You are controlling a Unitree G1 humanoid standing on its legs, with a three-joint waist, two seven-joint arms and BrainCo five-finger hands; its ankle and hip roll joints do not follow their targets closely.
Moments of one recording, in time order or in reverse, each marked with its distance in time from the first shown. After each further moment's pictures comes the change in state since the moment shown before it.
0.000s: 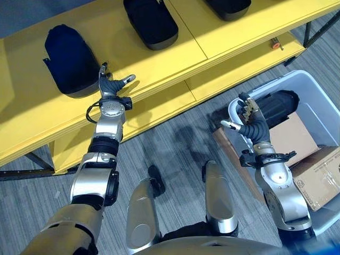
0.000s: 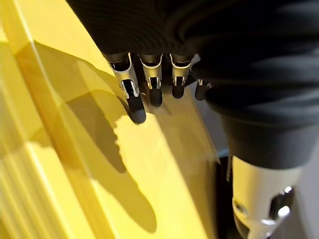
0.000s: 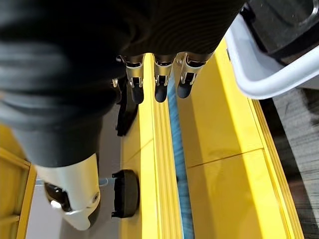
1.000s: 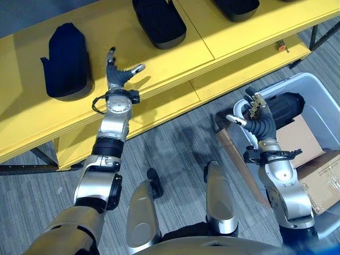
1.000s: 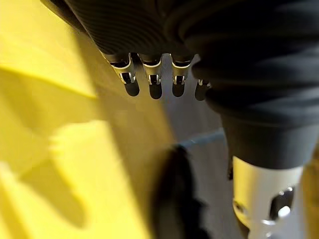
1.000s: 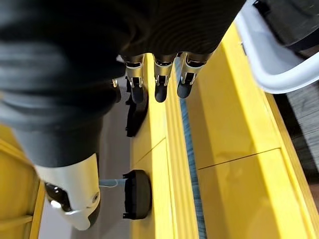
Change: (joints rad) left arm 0.013 -0.066 -0.075 -0.318 0.004 0.024 -0.013; right arm -0.041 0.010 -0.033 -0.017 0.016 0.011 -0.013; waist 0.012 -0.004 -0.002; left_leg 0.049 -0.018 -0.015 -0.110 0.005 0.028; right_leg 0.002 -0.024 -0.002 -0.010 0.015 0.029
